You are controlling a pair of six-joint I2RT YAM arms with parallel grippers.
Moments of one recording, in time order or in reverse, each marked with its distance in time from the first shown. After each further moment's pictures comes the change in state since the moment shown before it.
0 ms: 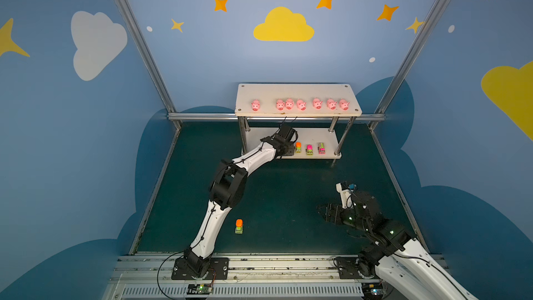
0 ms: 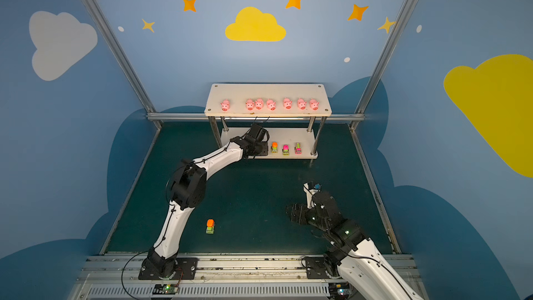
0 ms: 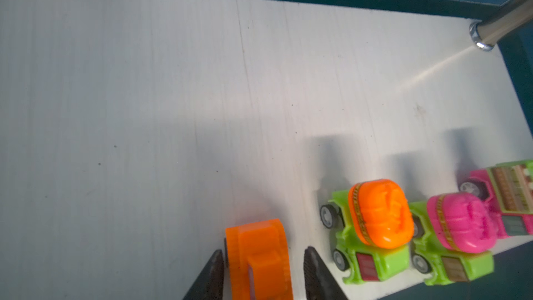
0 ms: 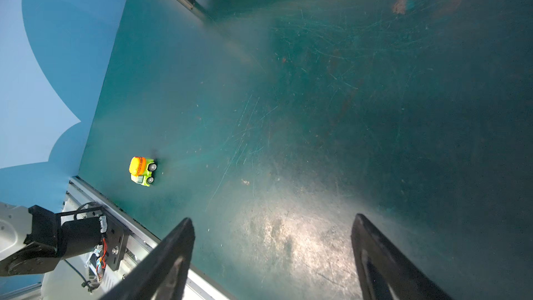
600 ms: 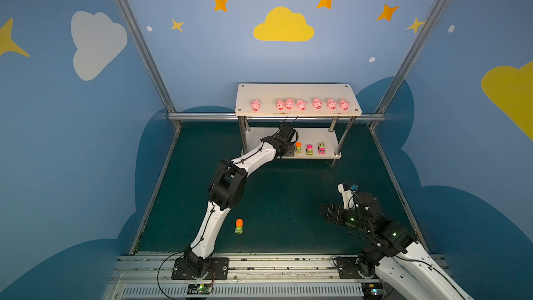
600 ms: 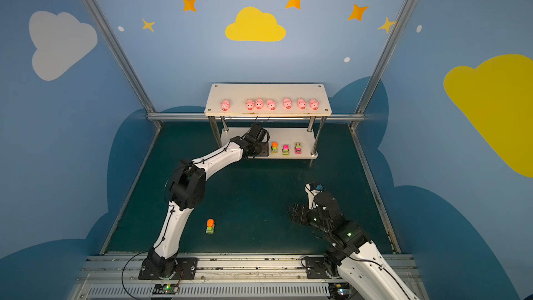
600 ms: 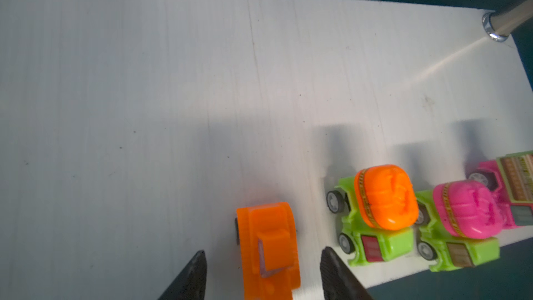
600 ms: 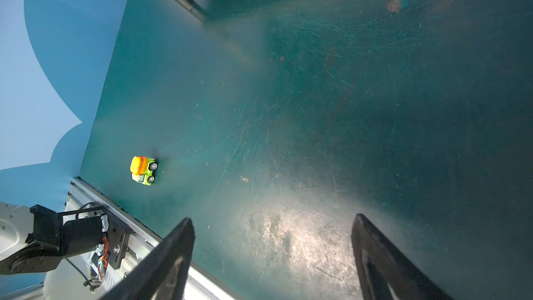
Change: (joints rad) left arm -0.014 -0.034 -0.032 -0.031 -0.038 0.008; right arm -0.008 -0.024 0.000 -0.028 -0.007 0.002
